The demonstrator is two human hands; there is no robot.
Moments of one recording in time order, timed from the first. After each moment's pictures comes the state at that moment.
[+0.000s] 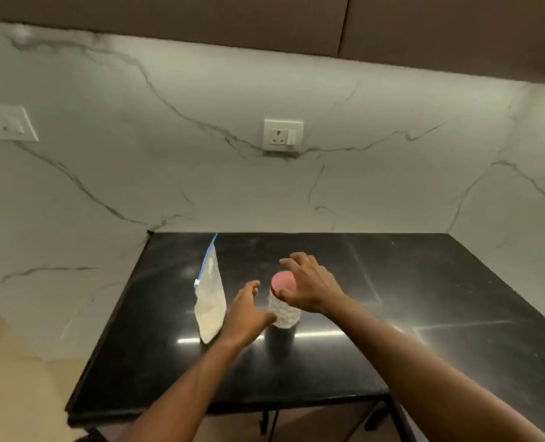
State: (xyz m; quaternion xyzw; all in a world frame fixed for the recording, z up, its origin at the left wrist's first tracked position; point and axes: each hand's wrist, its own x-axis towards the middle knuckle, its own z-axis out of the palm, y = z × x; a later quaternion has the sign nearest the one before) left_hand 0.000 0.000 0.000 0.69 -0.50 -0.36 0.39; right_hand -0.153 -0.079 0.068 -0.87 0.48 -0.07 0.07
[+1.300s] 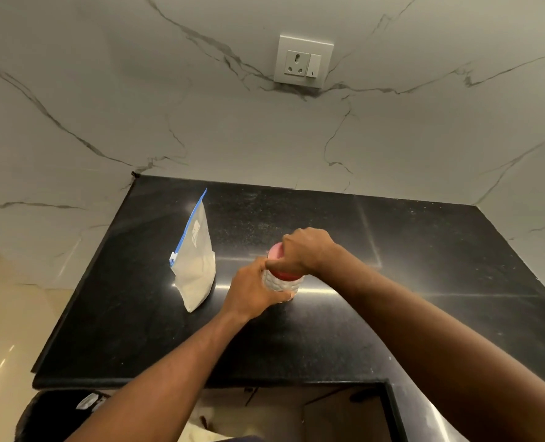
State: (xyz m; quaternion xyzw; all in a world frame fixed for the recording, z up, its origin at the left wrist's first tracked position) left_hand -0.011 -0.062 -0.072 0.68 -0.56 -0.27 0.38; right_hand -0.122 -0.140 0.068 -0.87 0.44 0.20 0.00
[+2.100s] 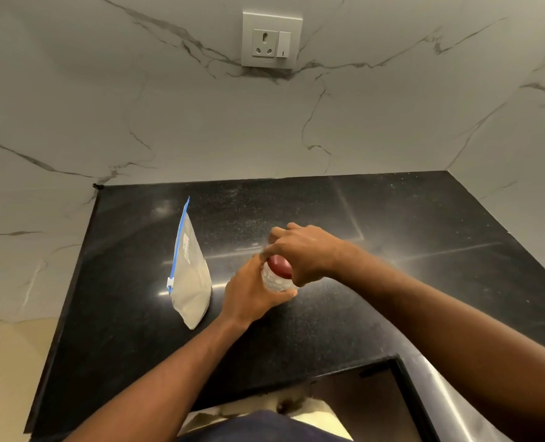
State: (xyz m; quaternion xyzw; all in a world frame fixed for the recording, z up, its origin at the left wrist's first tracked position) left_hand 0.006 -0.069 -0.067 0.64 -0.62 -0.28 0.36; right_hand -0.126 -0.131 0.081 -0.93 0.33 0.18 0.00
